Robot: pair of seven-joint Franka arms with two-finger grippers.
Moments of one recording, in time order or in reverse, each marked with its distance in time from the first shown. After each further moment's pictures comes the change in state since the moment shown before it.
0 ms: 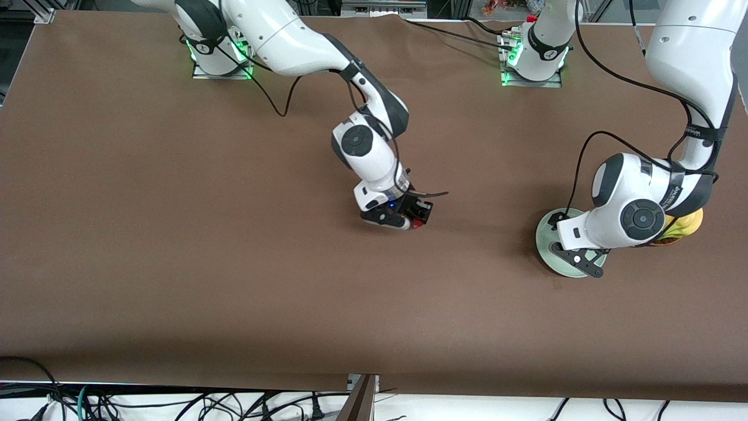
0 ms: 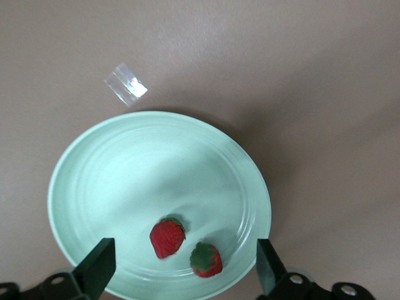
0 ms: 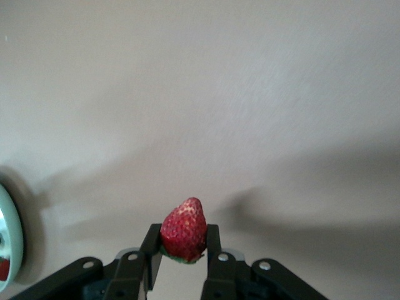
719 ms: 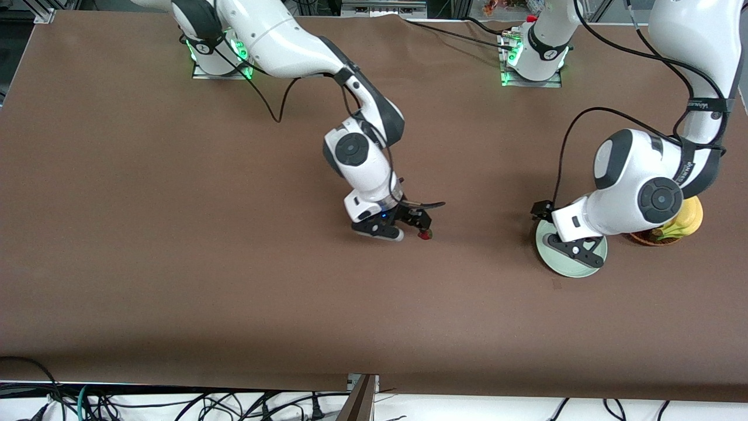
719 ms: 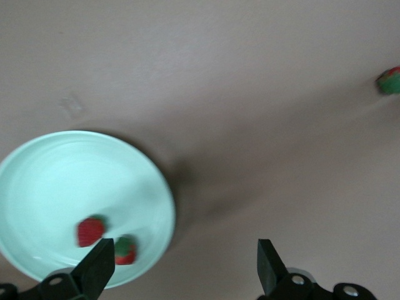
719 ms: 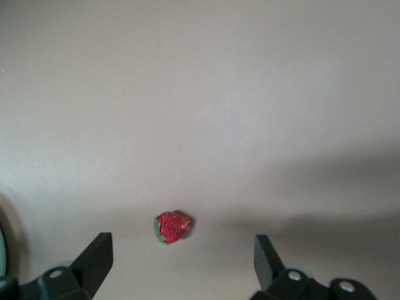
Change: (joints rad) left arm 0.000 -0.093 -0.097 0.007 -0.210 -0.084 -0.166; right arm -0.065 -0.064 -0.087 0.075 0.000 -0.260 -0.130
